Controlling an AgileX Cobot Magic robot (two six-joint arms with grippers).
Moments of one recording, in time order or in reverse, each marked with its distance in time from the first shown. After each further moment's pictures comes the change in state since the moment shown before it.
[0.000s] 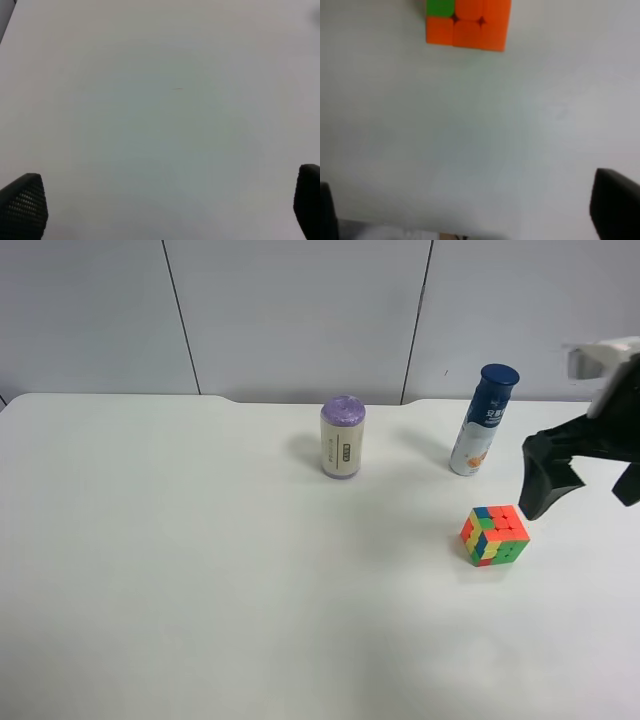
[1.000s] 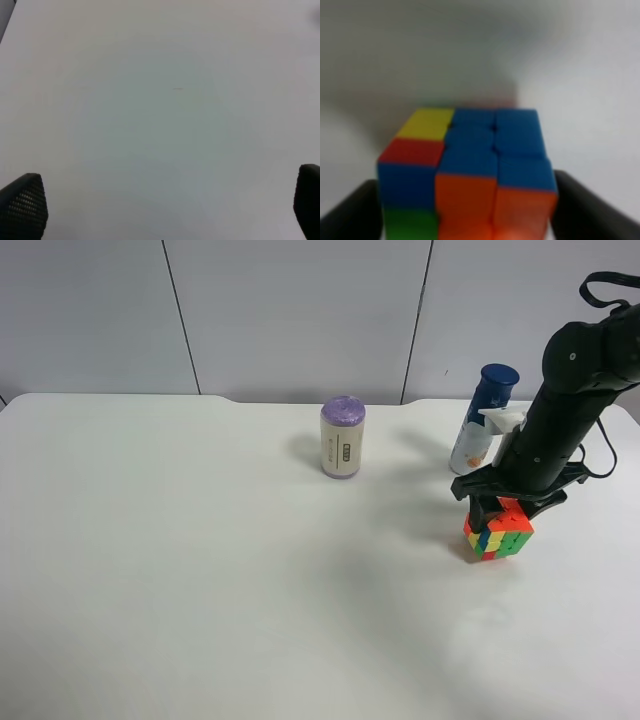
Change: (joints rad) left arm 0.000 0.000 0.000 0.000 0.000 0.000; right arm 0.000 0.496 -0.018 0.000 -0.430 -0.010
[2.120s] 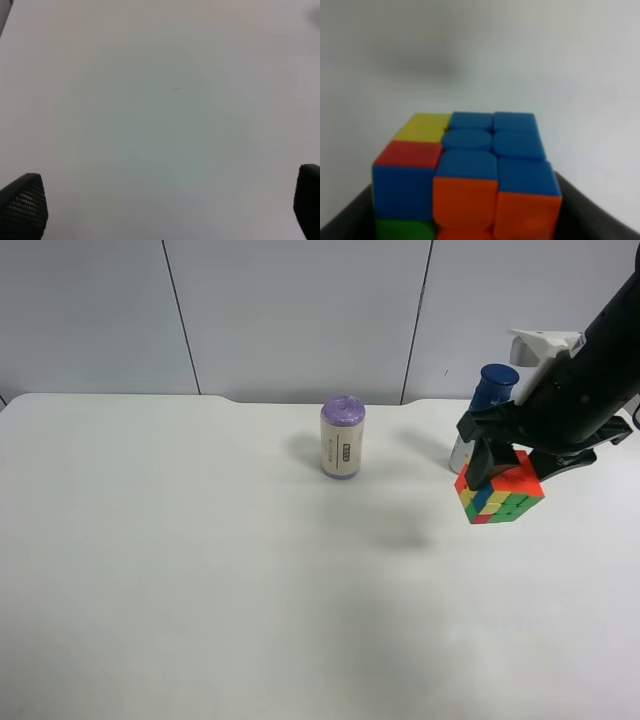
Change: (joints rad) left arm -0.002 0.000 0.000 0.000 0.000 0.000; right arm 0.078 -0.336 0.001 0.100 0.171 0.066
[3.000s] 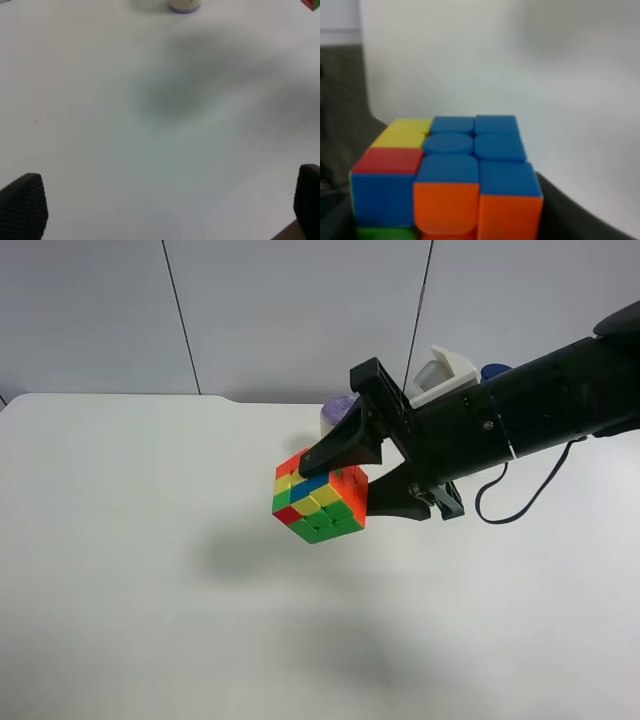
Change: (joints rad) left arm -0.568 0.000 0.000 0.000 0.000 -0.001; right arm 0.198 -0.040 0.232 1.102 -0.158 -0.452
